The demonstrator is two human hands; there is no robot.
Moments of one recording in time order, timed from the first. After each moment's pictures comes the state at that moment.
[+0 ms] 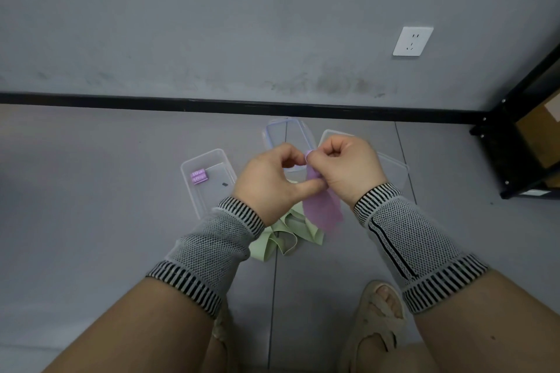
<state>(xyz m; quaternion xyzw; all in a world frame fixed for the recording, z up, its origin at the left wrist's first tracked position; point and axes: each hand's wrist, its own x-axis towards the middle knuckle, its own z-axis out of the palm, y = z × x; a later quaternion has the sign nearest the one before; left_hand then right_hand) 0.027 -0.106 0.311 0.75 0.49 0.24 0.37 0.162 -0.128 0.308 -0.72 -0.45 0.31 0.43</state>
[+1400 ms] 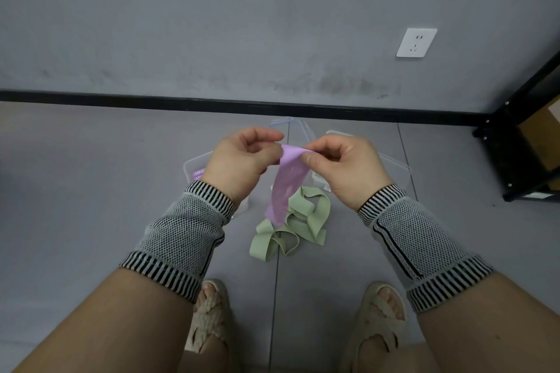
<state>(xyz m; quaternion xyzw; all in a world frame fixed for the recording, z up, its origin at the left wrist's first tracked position) 0.003 -0.083 0.324 0.56 0.49 0.36 0.57 0.157 -0.135 0.319 -0.63 -0.52 0.35 0.46</state>
